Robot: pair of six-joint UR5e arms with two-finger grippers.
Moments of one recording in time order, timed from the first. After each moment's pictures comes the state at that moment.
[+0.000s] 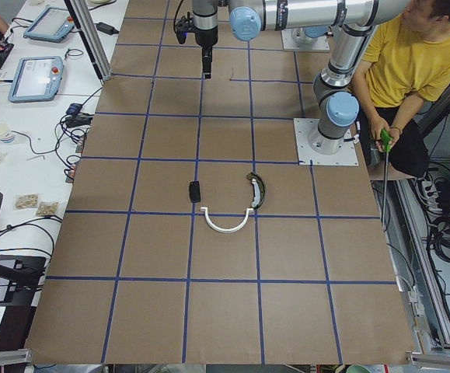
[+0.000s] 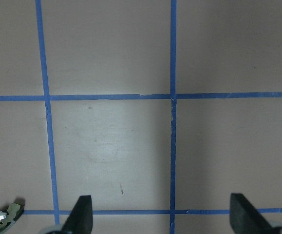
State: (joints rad) left arm -1.49 -1.59 -1.62 -1.52 1.58 0.08; right arm 1.53 -1.55 1.49 -1.52 -1.56 -0.16
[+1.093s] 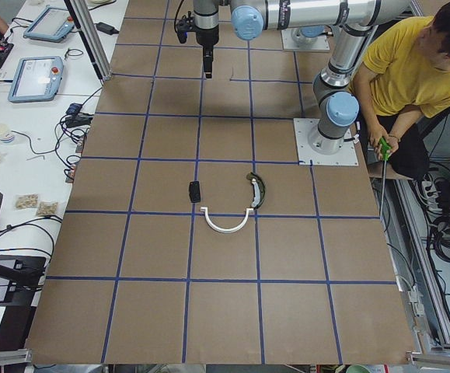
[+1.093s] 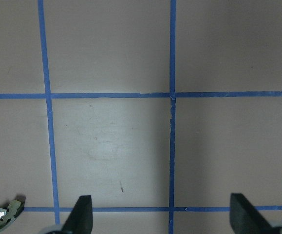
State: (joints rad) left arm -1.49 -1.58 -1.62 -1.53 1.58 0.08; right arm 1.33 -1.43 1.54 -1.68 -1.57 -0.11
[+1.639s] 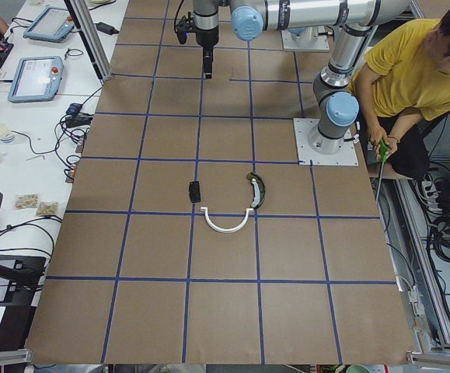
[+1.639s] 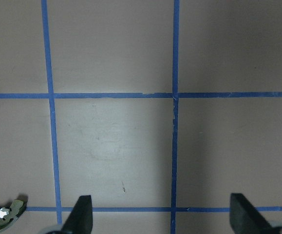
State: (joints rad) left arm -1.48 -1.59 -1.62 -1.53 1.58 0.08; right arm 0.84 -1.29 1.55 -1.87 -1.60 -0.65
